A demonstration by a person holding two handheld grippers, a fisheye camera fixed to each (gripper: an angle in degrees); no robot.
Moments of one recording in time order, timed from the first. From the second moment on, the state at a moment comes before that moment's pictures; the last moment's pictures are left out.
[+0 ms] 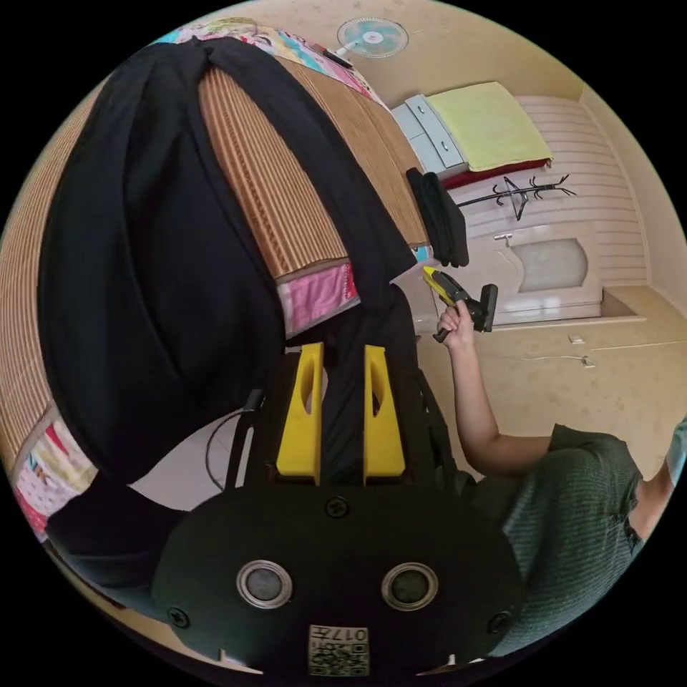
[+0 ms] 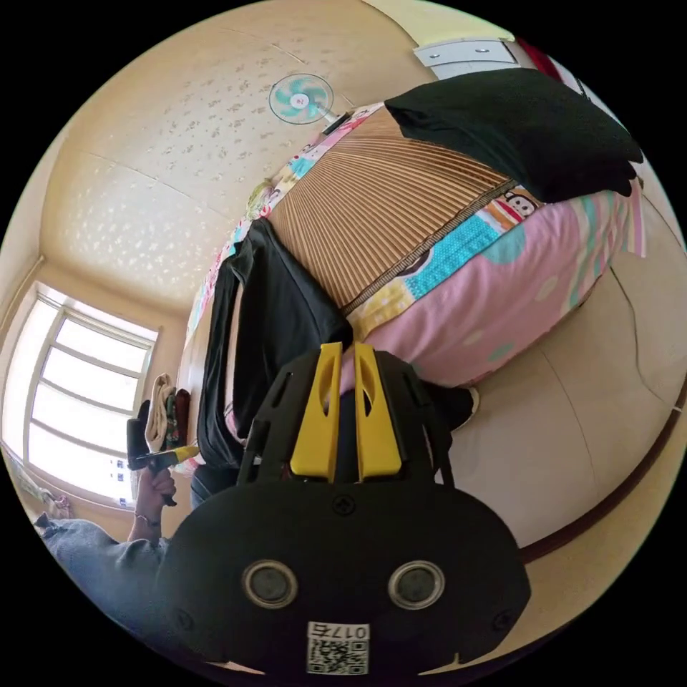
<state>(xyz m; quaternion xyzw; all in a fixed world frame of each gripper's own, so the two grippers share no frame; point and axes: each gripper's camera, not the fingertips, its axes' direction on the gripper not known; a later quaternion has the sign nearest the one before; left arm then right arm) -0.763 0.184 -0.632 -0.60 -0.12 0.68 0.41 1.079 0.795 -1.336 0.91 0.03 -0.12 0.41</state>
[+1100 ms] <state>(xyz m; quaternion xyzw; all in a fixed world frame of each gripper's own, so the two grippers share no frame) -0.865 0.205 -0.591 -0.61 -0.04 0.69 0.39 1.122 0.842 -1.330 0.89 0.00 -0.16 0.42</state>
